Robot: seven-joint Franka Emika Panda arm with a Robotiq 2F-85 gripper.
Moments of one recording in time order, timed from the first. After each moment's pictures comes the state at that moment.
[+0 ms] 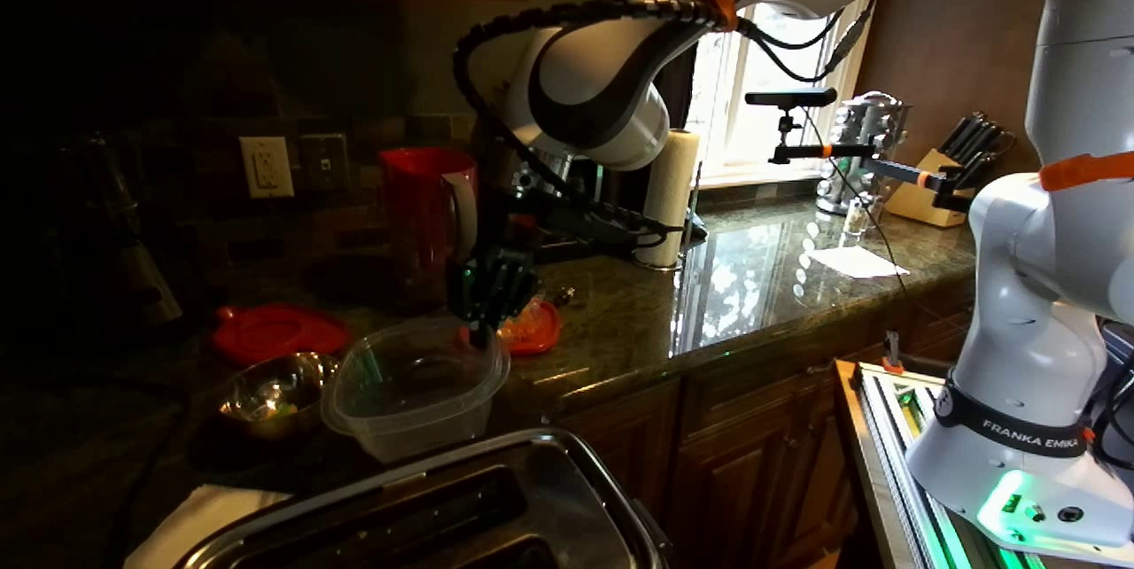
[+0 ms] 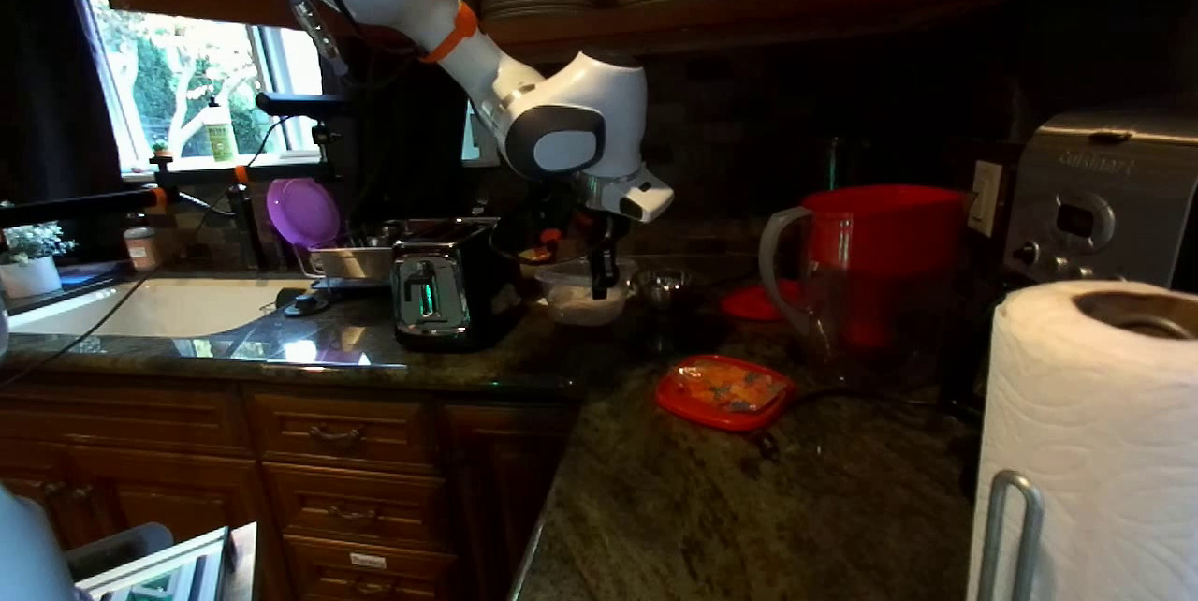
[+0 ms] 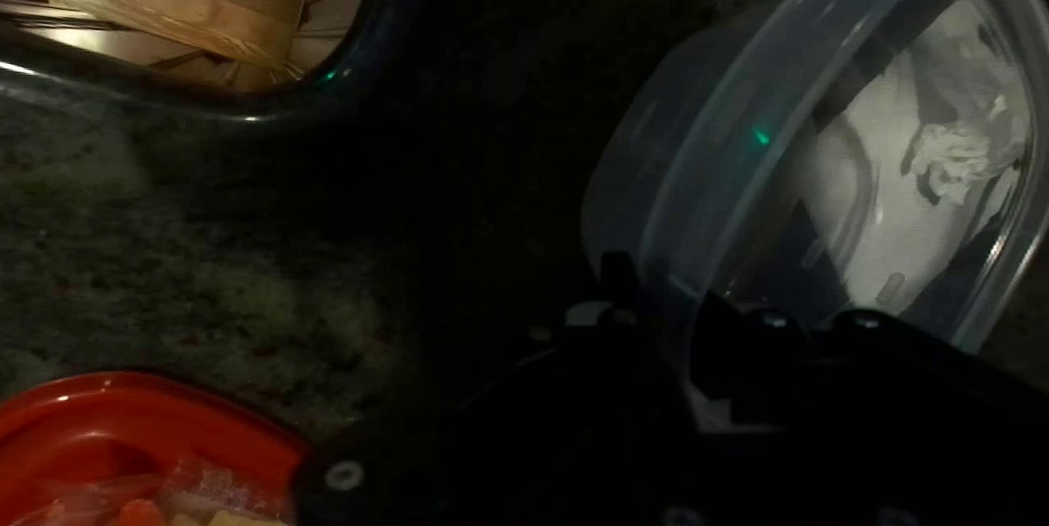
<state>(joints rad) 0.12 0.17 0.14 -2.12 0.50 2.47 0.25</state>
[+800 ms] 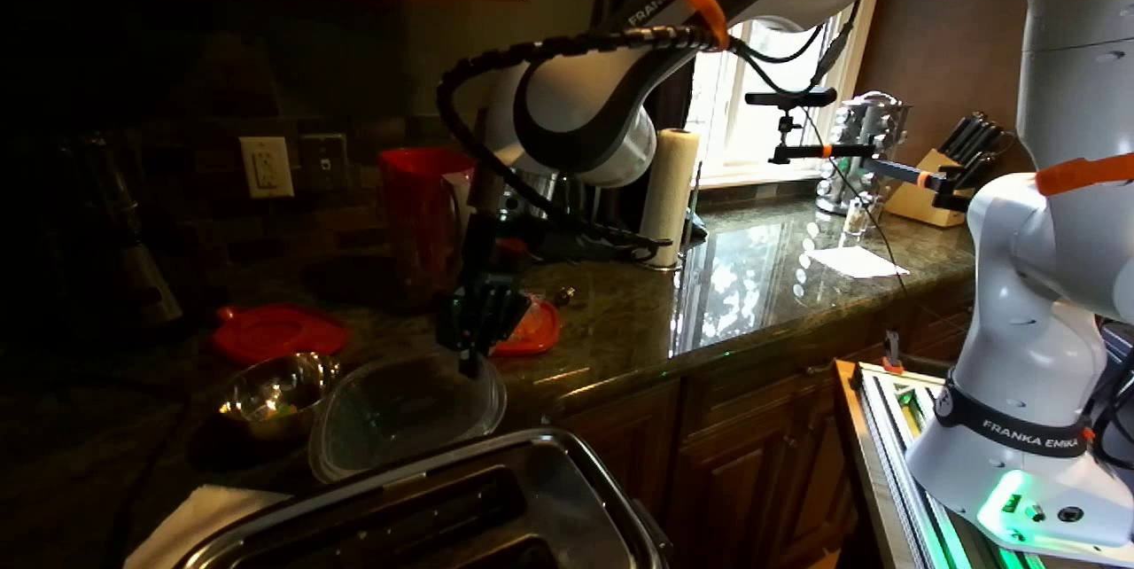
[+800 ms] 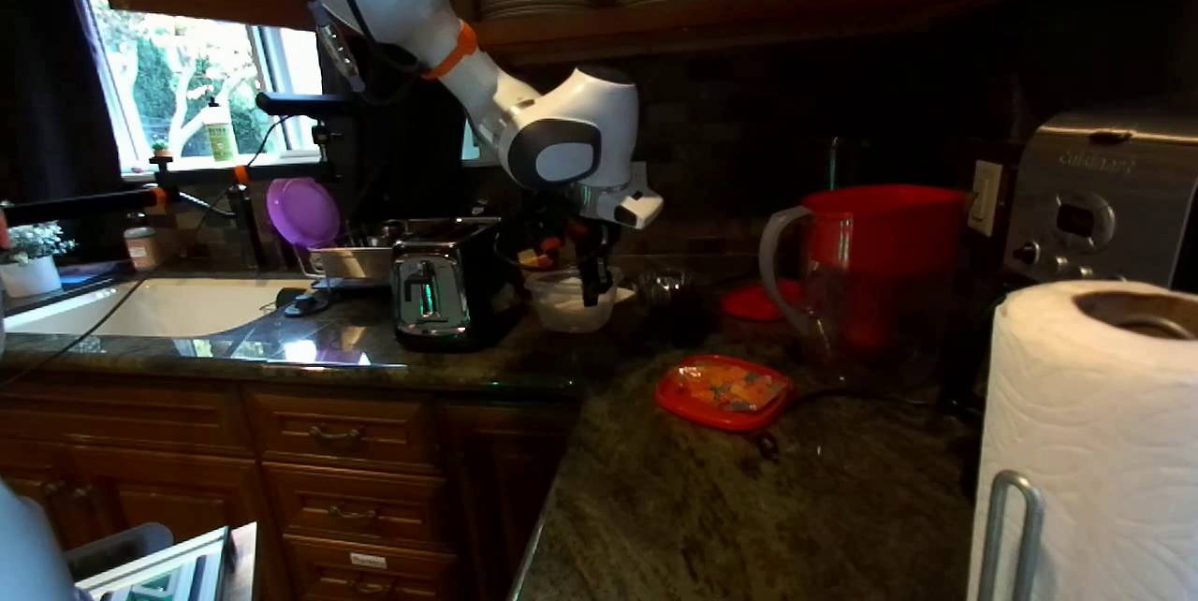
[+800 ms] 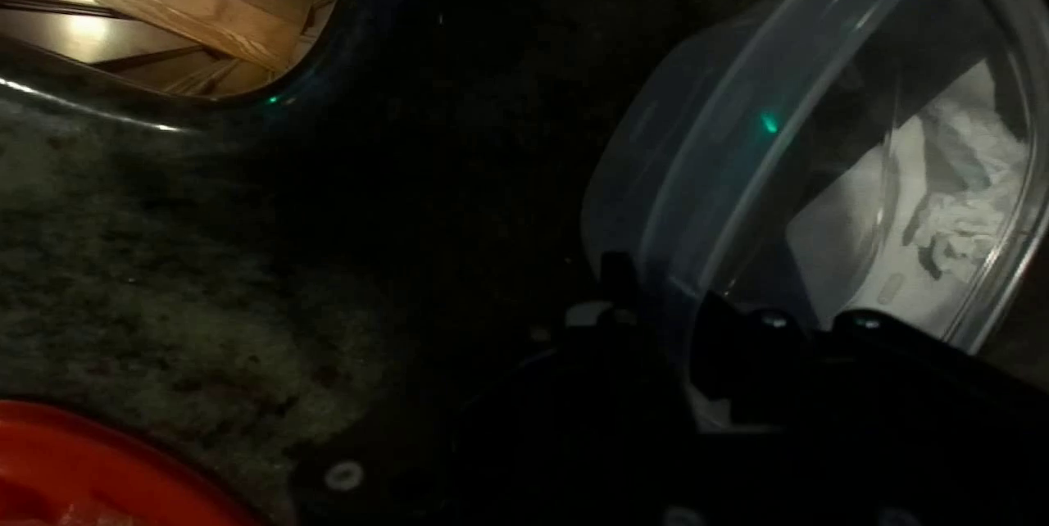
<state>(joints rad) 0.15 0.24 0.16 -2.08 0.45 2.47 0.23</state>
